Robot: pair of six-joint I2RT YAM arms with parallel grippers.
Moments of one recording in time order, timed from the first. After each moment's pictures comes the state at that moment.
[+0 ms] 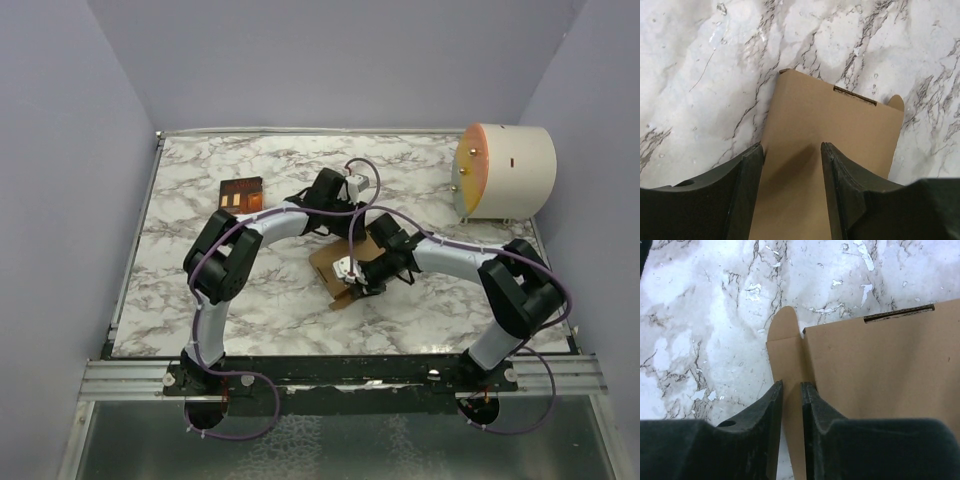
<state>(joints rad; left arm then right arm) -0.63 2.02 1.37 -0.12 0.40 -0.23 0.64 1.66 0.87 -0.39 -0.76 -1.15</state>
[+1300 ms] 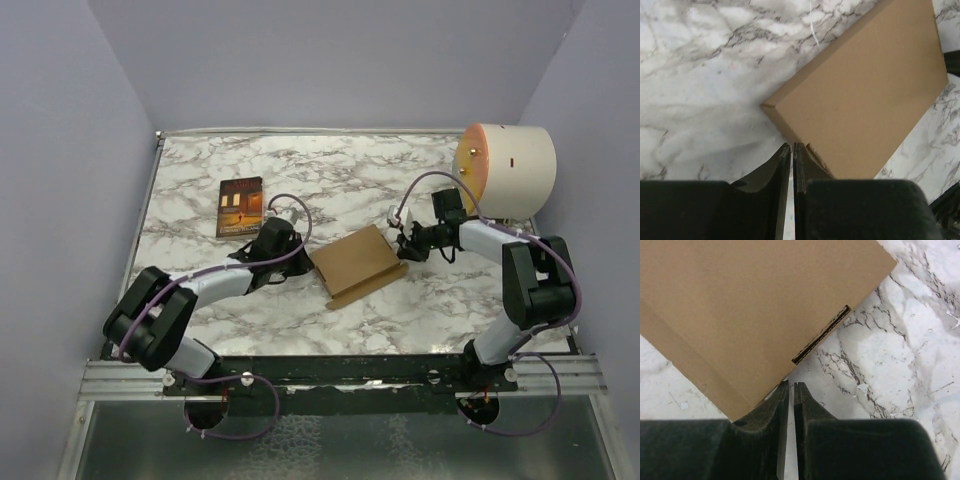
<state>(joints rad) -0.60 1.41 0.60 0.09 0.11 -0.68 0.16 1.66 0.87 -0.31 -0.68 -0.92</state>
